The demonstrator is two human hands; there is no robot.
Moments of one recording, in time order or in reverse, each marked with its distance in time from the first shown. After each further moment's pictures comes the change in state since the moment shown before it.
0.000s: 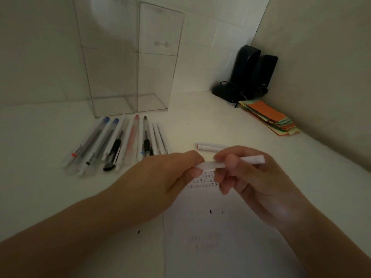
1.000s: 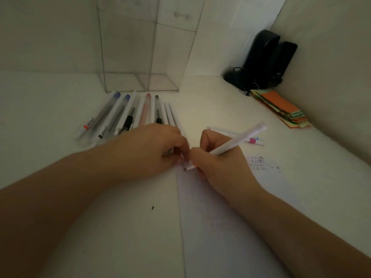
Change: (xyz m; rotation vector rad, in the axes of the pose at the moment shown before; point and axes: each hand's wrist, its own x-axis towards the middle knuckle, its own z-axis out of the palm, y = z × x) left_hand 0.000 -0.035 -0.016 0.128 -0.177 -0.110; right_hand 0.032 0.035 0.050 -0.459 0.253 0.088
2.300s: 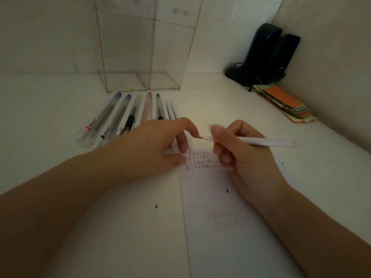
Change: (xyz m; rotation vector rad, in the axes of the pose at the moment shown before) left_hand -0.004 0.007 -0.003 -0.160 0.025 -0.107; right_hand -0.003 0.000 -0.020 0.518 0.031 0.017
